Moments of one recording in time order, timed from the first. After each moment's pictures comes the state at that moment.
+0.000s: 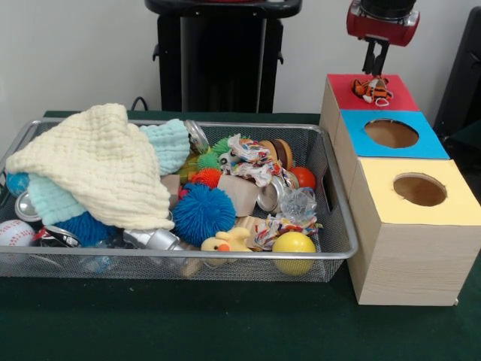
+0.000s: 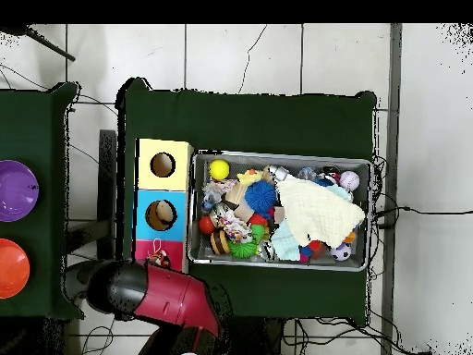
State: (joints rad) arm 0.31 -0.75 -0.26 2.02 0.47 0.58 1.83
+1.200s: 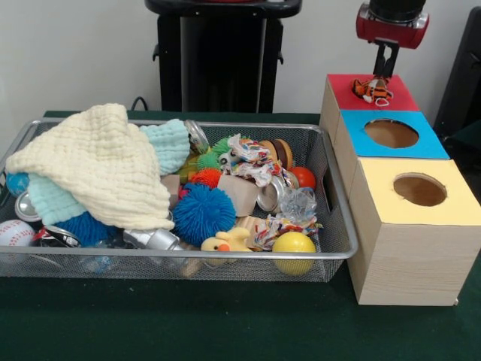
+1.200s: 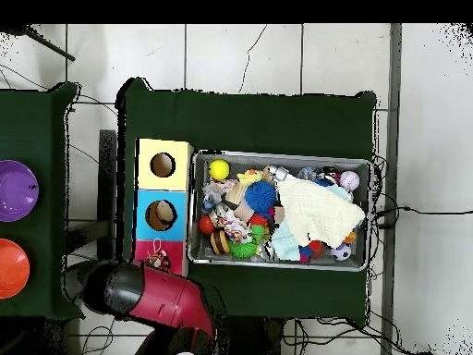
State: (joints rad) arm 0.31 -0.75 -0.22 2.05 0.53 0.53 1.83
